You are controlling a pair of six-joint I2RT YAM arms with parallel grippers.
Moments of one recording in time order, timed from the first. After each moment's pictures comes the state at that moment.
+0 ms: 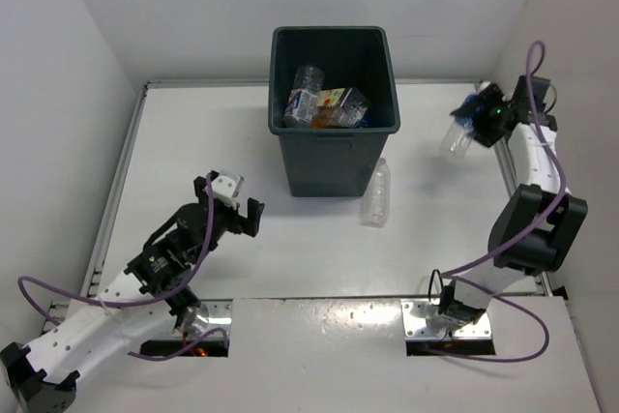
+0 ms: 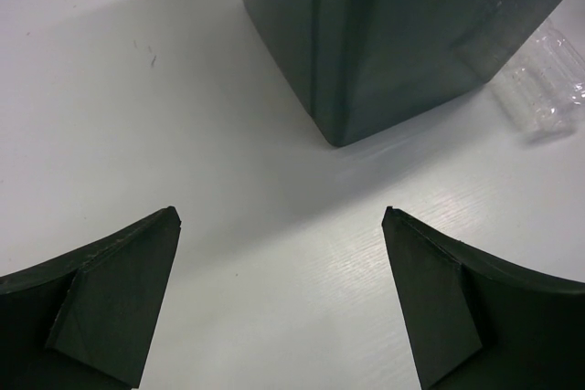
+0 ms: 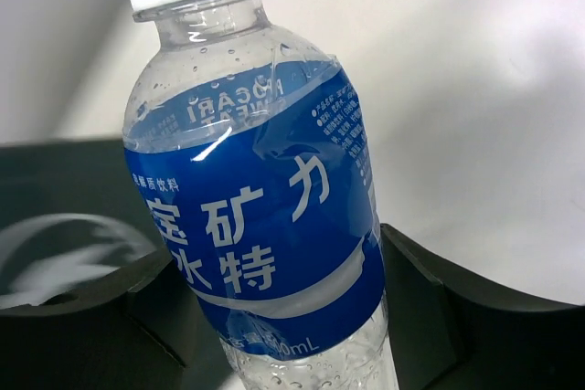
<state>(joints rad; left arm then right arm) -0.73 0.53 0.47 -0.19 -0.32 -0.07 -0.33 1.66 1.31 -0.51 -0.30 0.55</state>
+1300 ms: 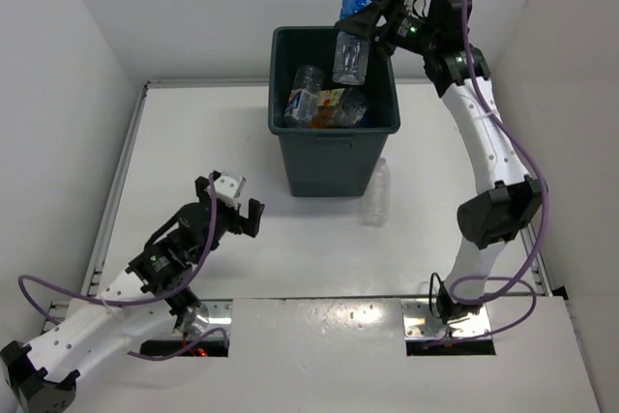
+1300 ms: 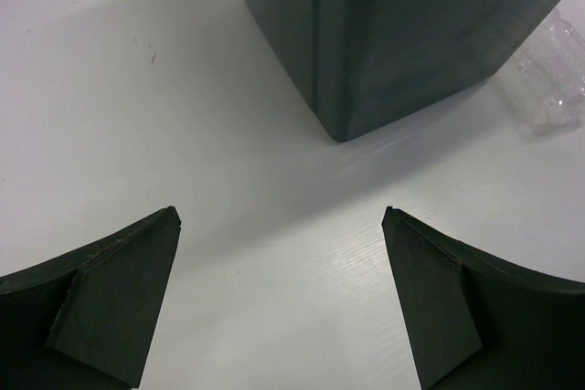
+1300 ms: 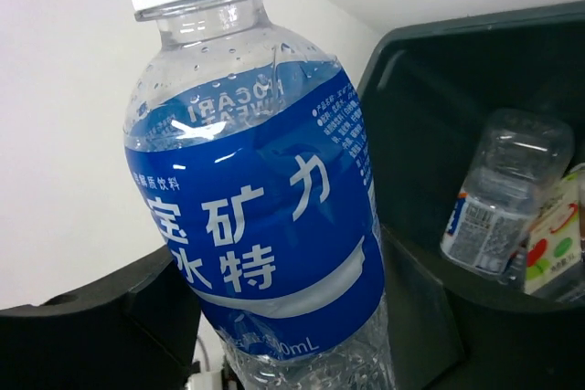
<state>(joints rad) -0.73 0.54 0.47 -0.19 -0.32 -0.06 0.21 1.85 2.03 -0.30 -0.66 0.89</state>
